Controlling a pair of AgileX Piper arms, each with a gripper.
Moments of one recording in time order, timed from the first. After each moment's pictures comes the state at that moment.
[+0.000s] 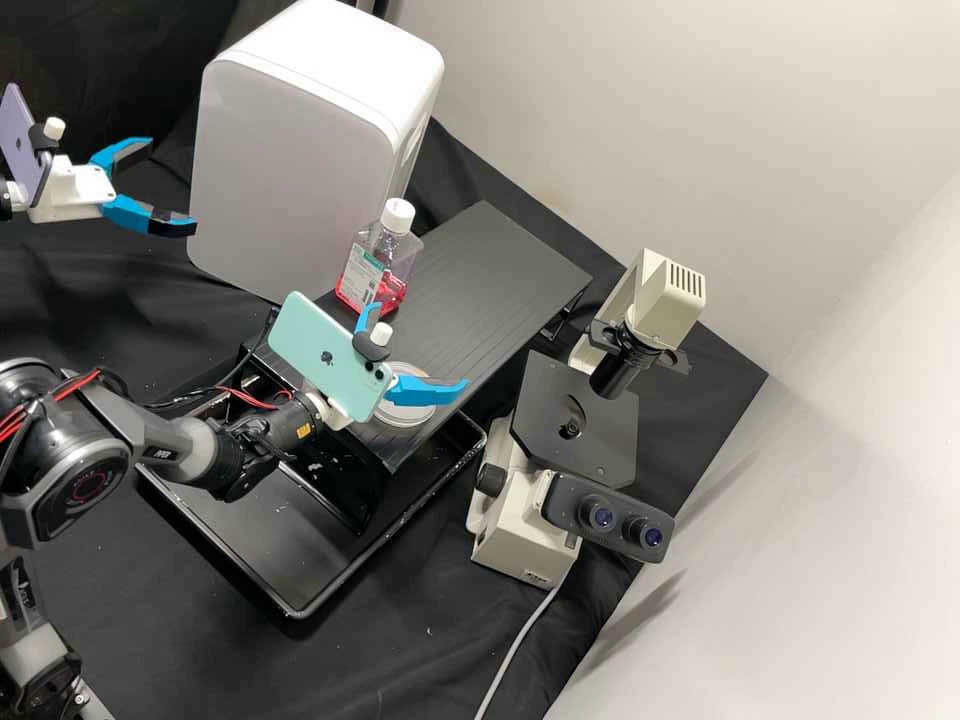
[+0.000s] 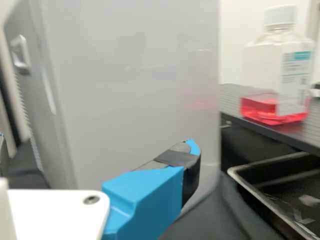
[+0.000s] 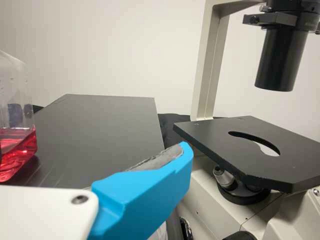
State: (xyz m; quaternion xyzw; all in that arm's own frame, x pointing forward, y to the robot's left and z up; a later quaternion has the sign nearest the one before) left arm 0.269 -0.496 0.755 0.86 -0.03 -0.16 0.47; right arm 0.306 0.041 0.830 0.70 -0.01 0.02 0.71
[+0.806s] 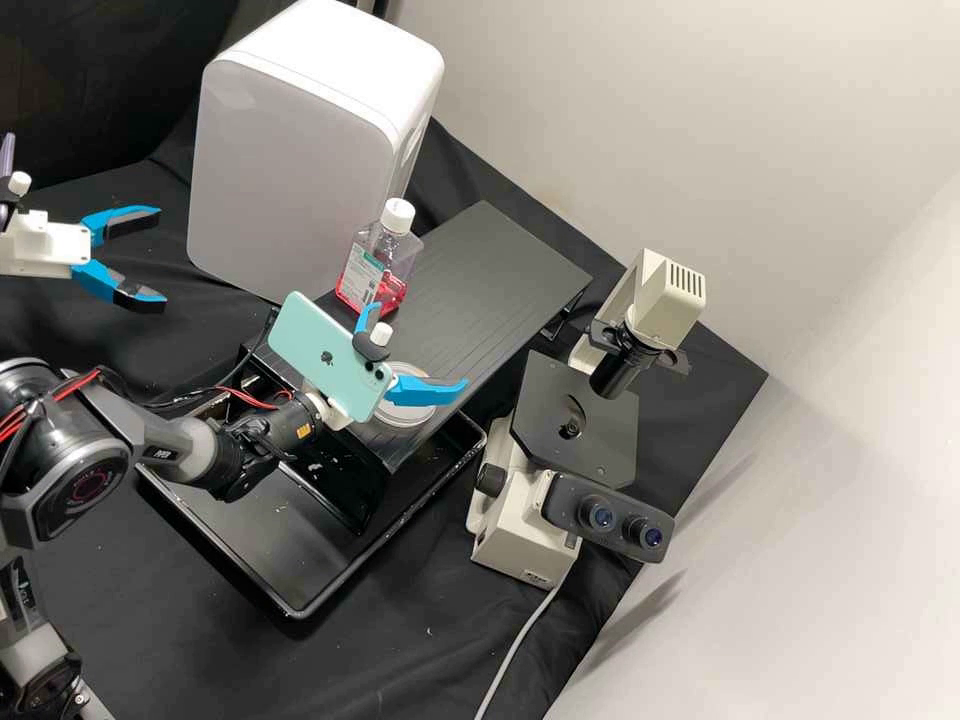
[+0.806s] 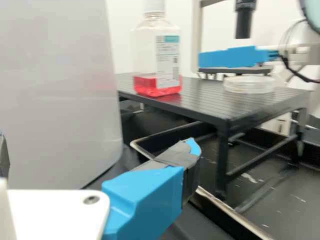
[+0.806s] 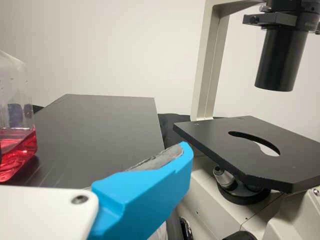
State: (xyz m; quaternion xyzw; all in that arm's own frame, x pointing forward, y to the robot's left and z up) left arm 0.219 -0.500 0.718 0.83 -0.06 -0.31 0.46; right arm 0.306 0.041 0.830 0.70 -0.01 0.02 0.71
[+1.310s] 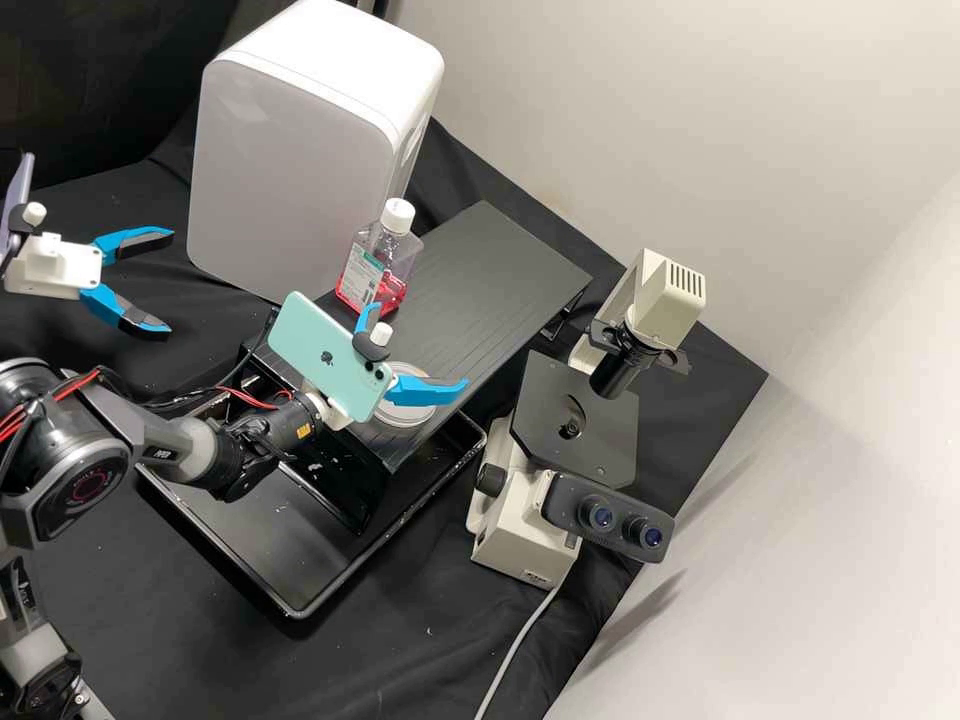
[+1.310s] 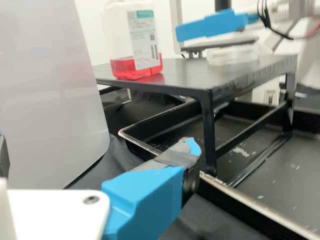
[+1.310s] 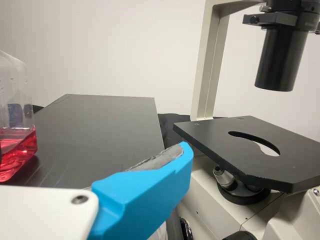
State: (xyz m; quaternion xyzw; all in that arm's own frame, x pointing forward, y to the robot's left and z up) left arm 0.230 -0.499 0.695 0.86 -0.07 -0.33 0.39; right arm 0.306 0.041 0.830 0.70 -0.01 0.02 0.71
